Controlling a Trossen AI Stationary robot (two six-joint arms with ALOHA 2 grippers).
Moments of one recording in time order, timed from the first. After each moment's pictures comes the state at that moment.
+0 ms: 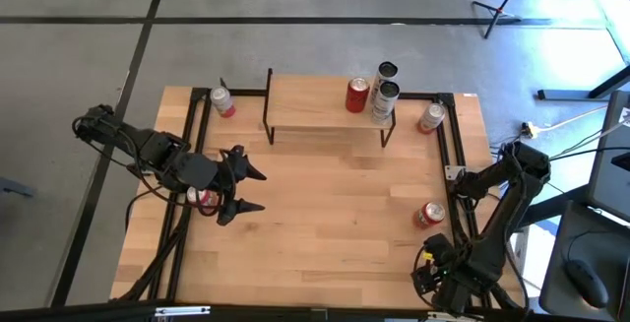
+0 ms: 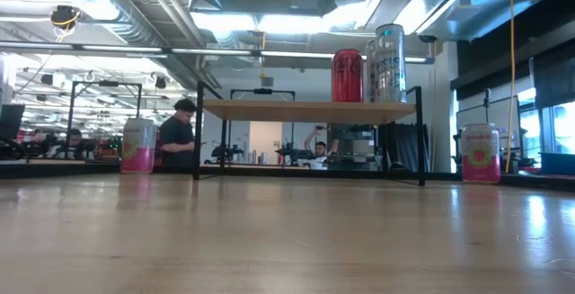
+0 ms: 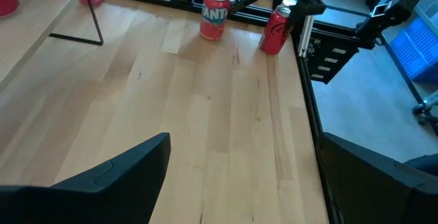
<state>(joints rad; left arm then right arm) -0.43 1.10 1.23 -0.72 -0.30 -0.46 1.05 1.61 1.25 -1.13 -0.09 2.23</state>
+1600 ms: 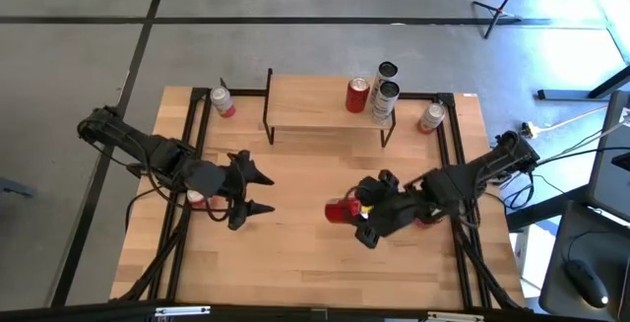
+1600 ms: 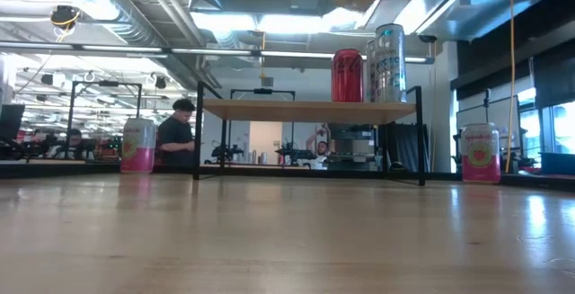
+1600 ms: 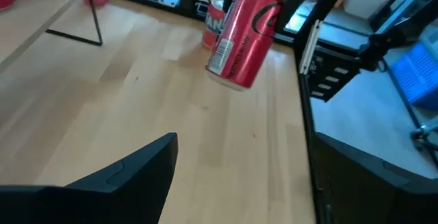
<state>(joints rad) -0.44 1.16 1.23 -0.65 -0.35 -0.54 0.48 1.61 1.69 -1.08 0.35 0.85</state>
